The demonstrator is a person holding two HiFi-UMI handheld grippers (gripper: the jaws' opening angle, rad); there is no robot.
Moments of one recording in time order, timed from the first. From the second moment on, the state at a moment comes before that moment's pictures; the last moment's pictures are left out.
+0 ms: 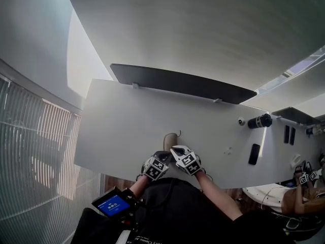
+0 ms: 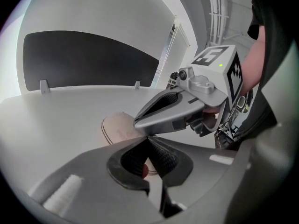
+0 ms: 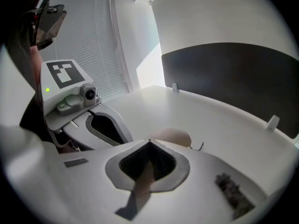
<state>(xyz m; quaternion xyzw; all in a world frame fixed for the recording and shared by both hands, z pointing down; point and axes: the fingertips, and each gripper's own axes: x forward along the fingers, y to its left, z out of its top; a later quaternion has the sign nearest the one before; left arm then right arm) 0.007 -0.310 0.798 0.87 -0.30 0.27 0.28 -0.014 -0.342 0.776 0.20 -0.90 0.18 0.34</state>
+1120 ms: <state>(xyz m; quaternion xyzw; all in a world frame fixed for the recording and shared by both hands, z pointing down) 0.002 -0.327 0.724 0.90 -0.32 0.21 0.21 0.021 -0.338 0.719 0.25 -0.92 0.18 0.25</state>
